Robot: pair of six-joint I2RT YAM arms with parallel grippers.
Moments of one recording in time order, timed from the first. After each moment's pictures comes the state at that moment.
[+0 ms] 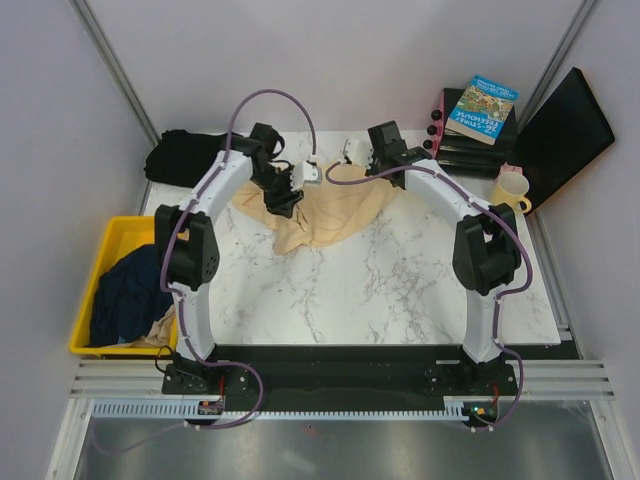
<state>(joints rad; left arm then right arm) -0.32 2.09 1.86 -1.11 0.52 1.12 0.42 2.03 1.76 -0.53 0.32 -0.97</state>
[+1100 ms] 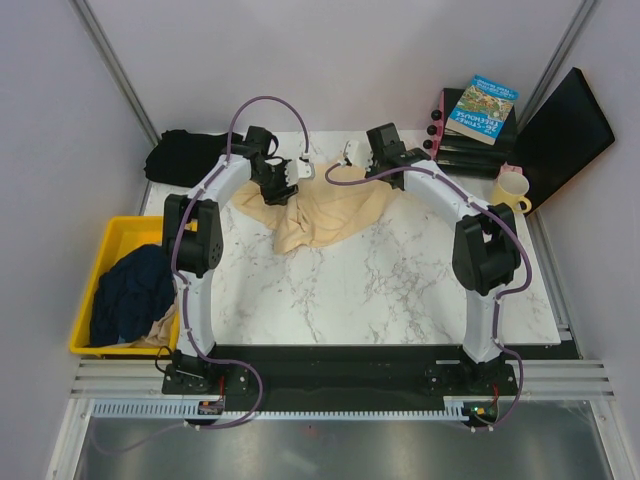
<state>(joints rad) -0.24 2.20 1.85 -0.78 0.45 1.14 0.42 2.03 1.74 -0.55 0.34 -0.93</state>
